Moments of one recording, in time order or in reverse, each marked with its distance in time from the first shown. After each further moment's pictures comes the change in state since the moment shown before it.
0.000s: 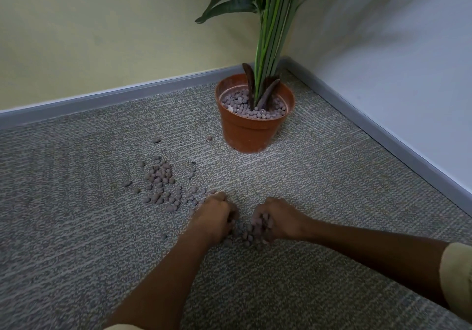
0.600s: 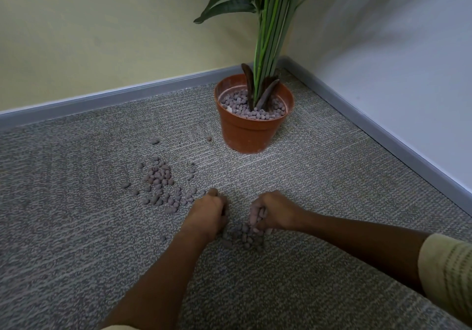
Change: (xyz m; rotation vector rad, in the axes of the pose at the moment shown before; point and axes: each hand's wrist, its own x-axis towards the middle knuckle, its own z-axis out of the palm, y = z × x) left_hand 0.008 -0.009 -0.003 0.053 0.013 -0.105; right_hand 0.016 -0.005 -0.009 0.129 0.002 0.034
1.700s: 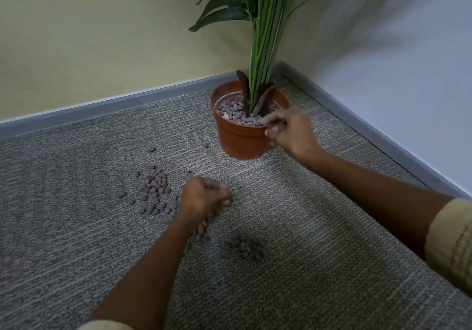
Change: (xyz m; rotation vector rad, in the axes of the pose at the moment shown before) left_hand 0.020 0.000 -0.033 -1.096 0.164 -0.294; right_hand 0.026 -0.036 -0.118 0.202 0.744 -0.061
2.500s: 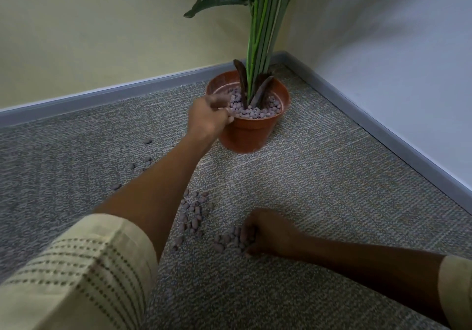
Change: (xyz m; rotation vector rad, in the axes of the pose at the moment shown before) left_hand 0.040 0.117 0.014 -0.012 0.185 0.295; right_hand -0.128 0.059 0.065 -0.307 -0.740 -0.051
